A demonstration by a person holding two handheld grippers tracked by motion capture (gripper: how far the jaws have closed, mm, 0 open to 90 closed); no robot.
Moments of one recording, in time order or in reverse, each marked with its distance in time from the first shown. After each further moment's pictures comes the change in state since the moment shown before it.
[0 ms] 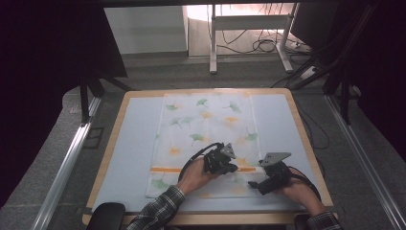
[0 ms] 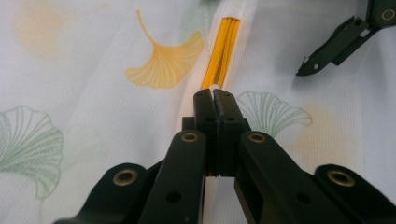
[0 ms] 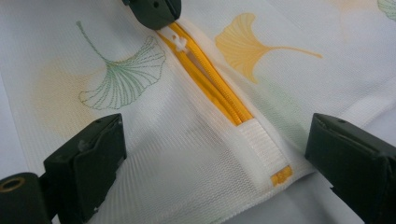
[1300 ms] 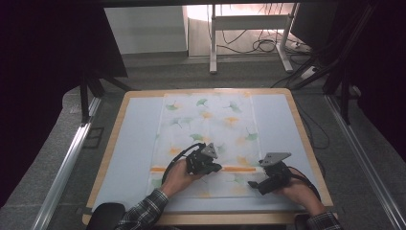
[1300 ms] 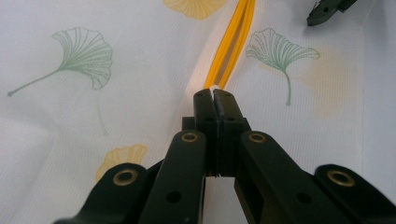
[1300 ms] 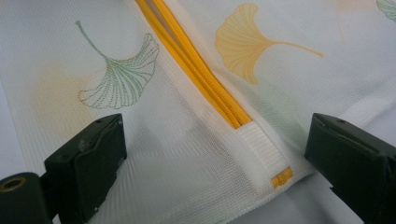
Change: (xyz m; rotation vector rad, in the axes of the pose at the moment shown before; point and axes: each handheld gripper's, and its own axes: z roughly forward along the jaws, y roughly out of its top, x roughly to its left) left arm 0.007 -0.038 -0.035 -0.006 0.038 -0.051; right arm 0.001 0.000 0.000 -0.003 -0.008 0.007
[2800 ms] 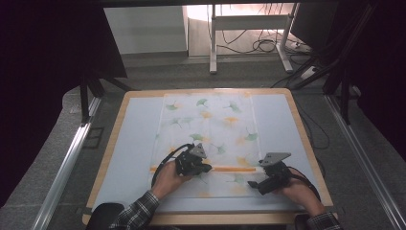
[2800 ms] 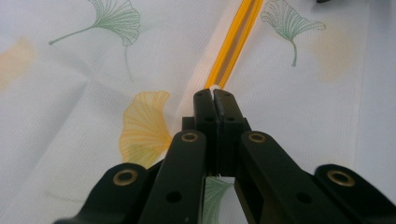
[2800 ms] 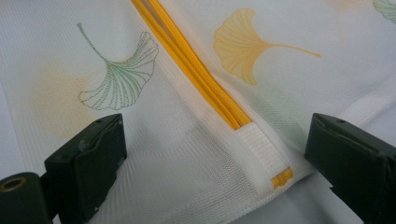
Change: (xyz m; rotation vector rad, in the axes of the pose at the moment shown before) left arm 0.004 -0.022 -0.021 0.005 0.021 -0.047; right arm 0.000 0.000 0.000 0.002 -0.004 0.002
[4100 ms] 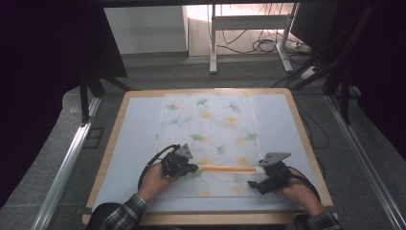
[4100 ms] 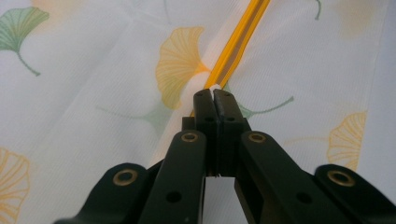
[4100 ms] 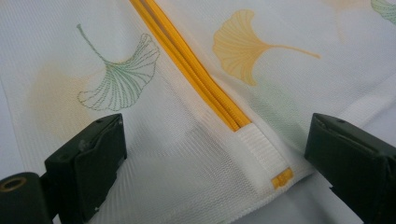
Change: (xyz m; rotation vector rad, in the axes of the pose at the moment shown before) left arm 0.007 -0.029 -0.026 0.019 0.053 -0.062; right arm 0.000 0.000 0.000 0.000 -0.006 0.003
